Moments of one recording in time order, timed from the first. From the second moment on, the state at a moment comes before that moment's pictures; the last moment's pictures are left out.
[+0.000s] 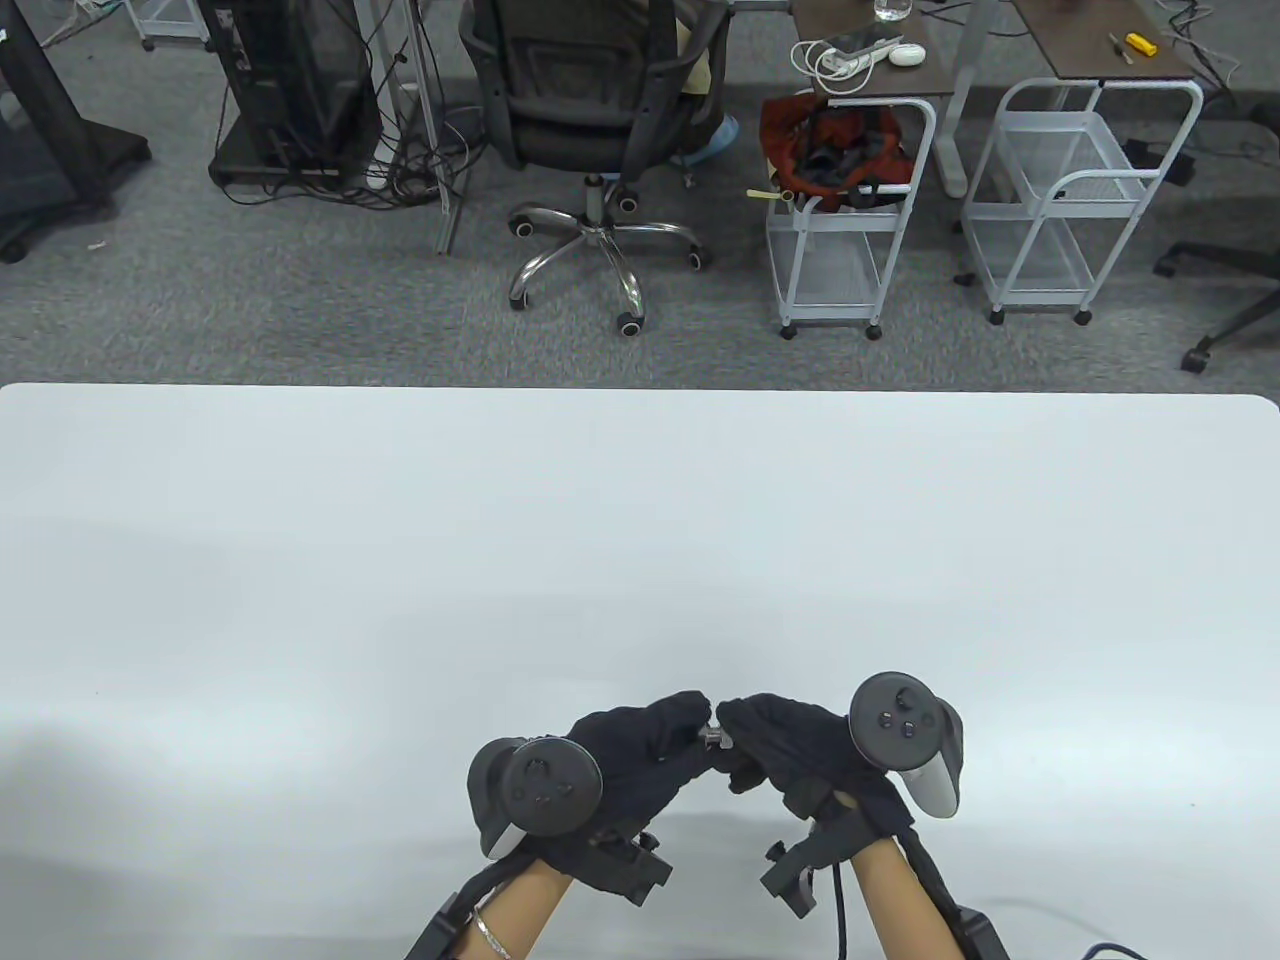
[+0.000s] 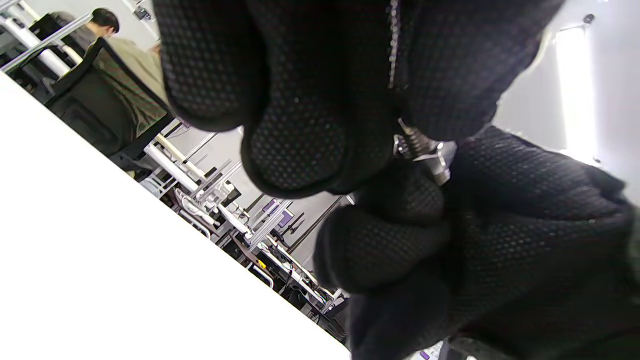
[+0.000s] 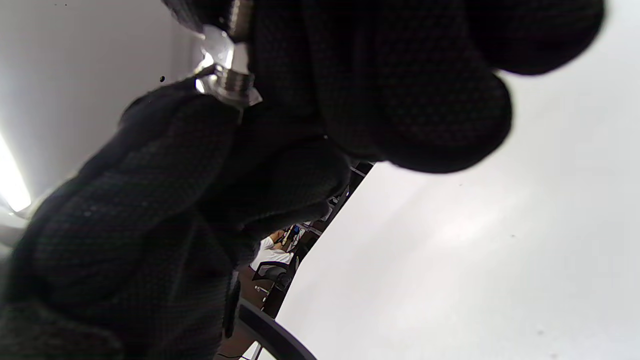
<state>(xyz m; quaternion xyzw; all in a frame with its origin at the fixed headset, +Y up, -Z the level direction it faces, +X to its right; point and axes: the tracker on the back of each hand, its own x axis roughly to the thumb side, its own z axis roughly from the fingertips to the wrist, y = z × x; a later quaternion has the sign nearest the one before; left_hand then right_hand) -0.087 -0.702 -0.249 0.11 -0.24 0.43 0.86 0.141 -0.709 -0.269 0.19 0.06 0.83 0.53</state>
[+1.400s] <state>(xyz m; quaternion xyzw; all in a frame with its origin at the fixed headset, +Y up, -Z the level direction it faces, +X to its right) -0.087 -0.699 -0.247 0.12 -0.24 0.42 0.86 0.139 -0.709 -0.267 0.18 0.05 0.83 0.52</state>
